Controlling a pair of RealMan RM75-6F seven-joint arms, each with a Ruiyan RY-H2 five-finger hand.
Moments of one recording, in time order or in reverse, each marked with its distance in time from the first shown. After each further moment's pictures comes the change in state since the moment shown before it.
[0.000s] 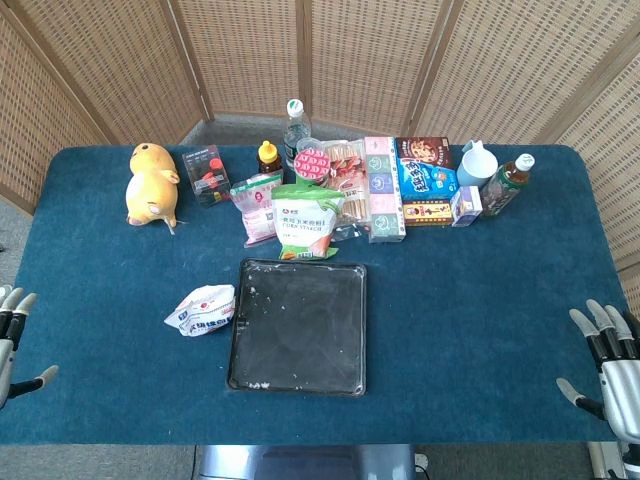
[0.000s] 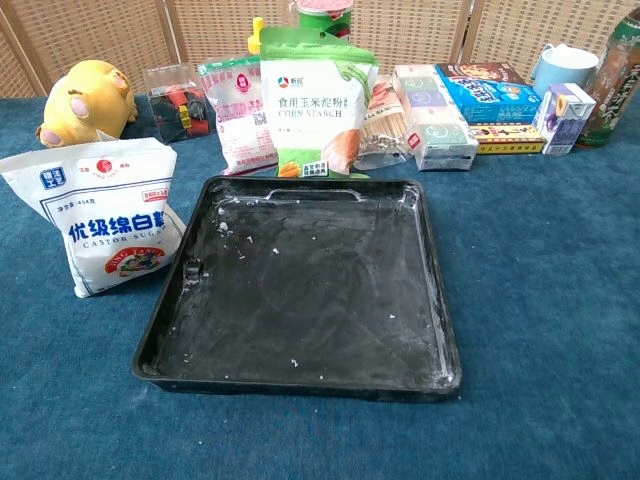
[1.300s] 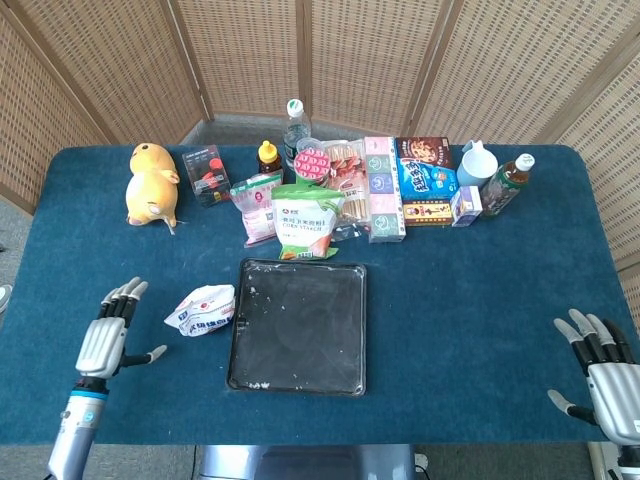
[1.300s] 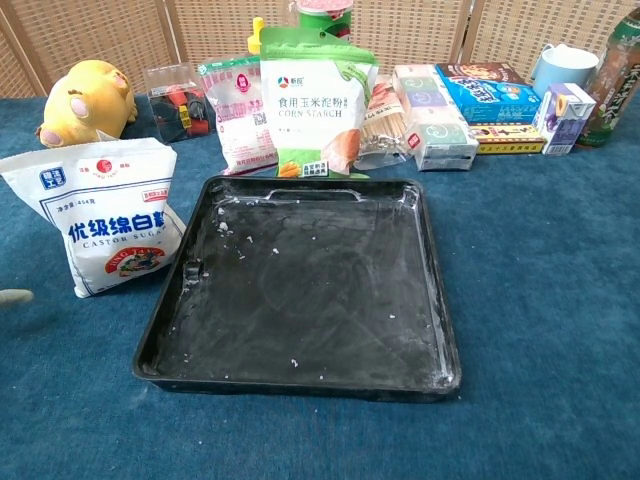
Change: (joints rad) left arm -0.167 -0.524 -0.060 0.413 0.002 -0.161 -0.324; right arm 0.021 0.050 -0.043 -0.049 0.009 -0.090 0.016
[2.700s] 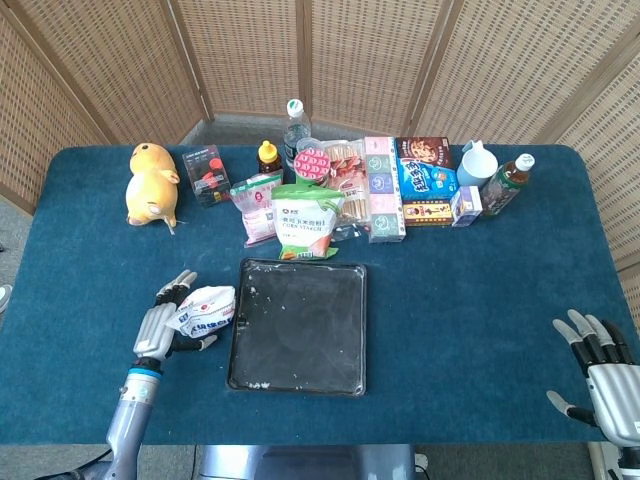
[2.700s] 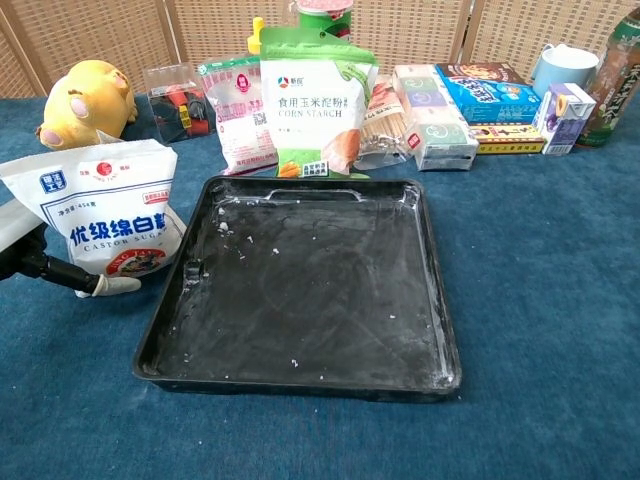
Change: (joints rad) left arm -0.123 -0.125 -0.092 -0.116 -0.197 -0.164 0.109; right arm 0.002 0.010 -0.012 -0.009 -0.016 -0.001 0.023
